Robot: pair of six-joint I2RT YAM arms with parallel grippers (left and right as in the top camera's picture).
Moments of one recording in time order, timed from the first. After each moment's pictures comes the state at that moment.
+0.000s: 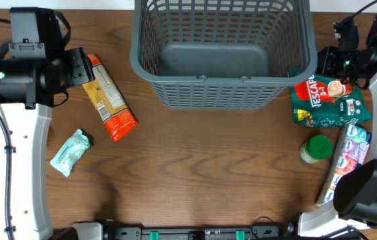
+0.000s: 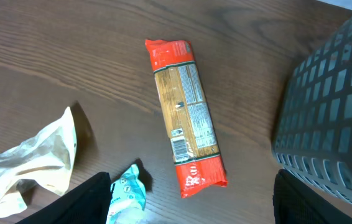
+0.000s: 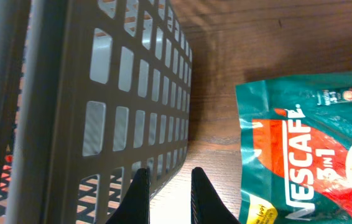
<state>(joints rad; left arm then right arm) 0.01 1.49 1.76 -1.24 -0.12 -0.23 -0.28 1.75 1.67 -1.00 -0.50 -0.07</state>
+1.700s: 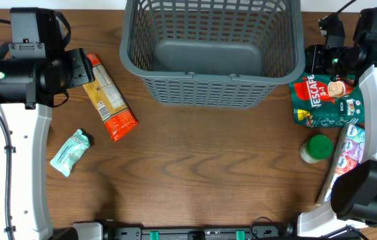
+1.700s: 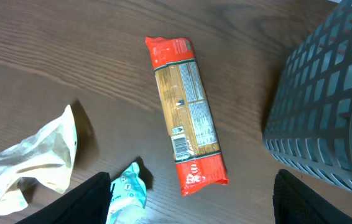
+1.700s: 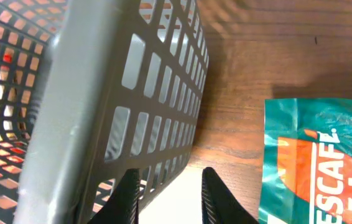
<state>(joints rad) 0.01 1.49 1.76 -1.25 -0.12 -0.23 -0.21 1.75 1.67 -0.98 -0.51 -0.10</state>
